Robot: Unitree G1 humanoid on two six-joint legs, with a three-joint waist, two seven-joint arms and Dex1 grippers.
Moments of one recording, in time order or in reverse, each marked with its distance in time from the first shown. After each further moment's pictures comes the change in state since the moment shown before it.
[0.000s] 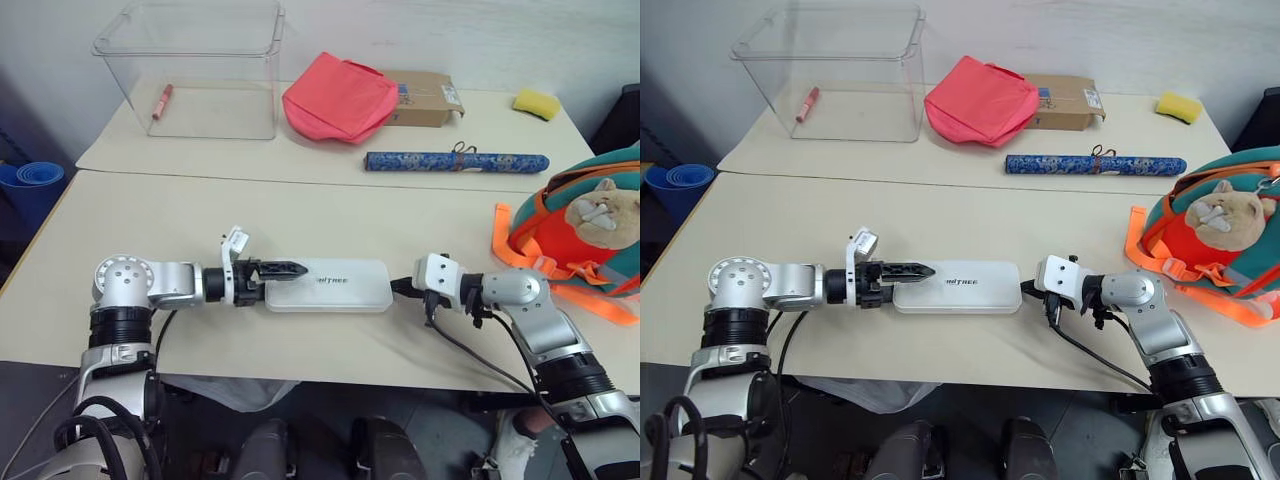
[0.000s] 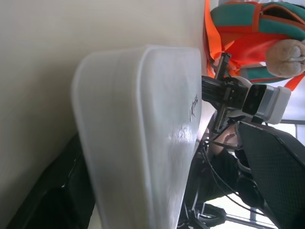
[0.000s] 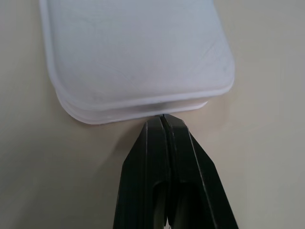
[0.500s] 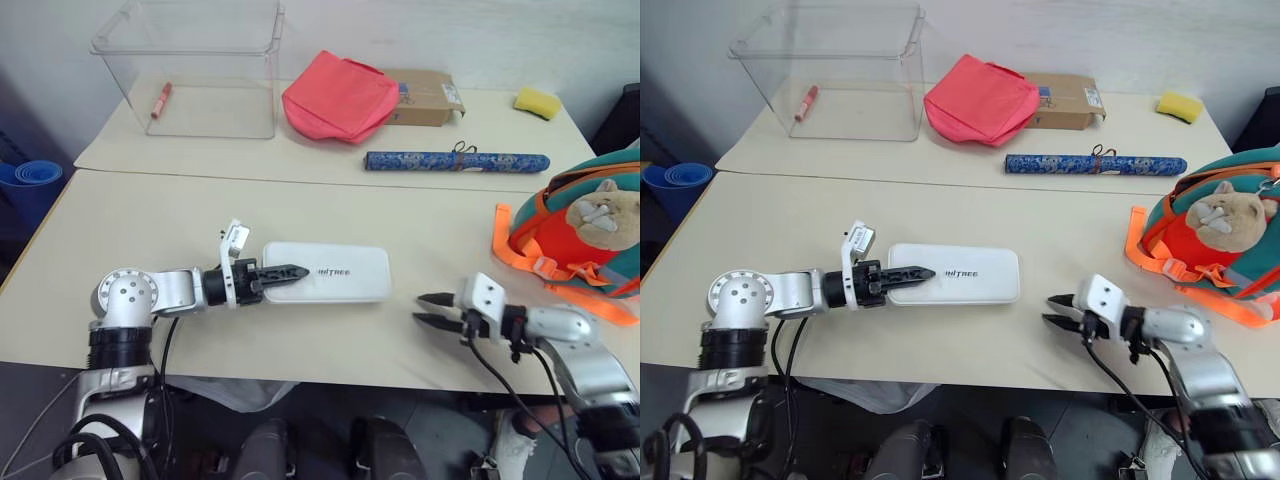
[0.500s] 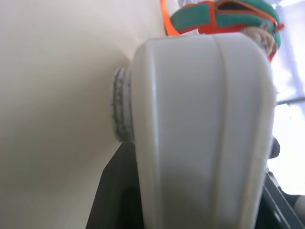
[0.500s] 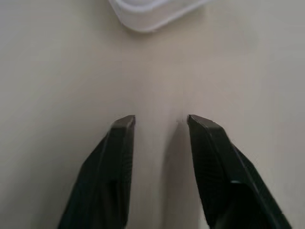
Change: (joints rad) left arm 0.175 0.112 -0.148 -0.399 0.180 -0.314 -0.479; right arm 0.417 -0.083 -0.278 -0.239 0.218 0.125 -0.014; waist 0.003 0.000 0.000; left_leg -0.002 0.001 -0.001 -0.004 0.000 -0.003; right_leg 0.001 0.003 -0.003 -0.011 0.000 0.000
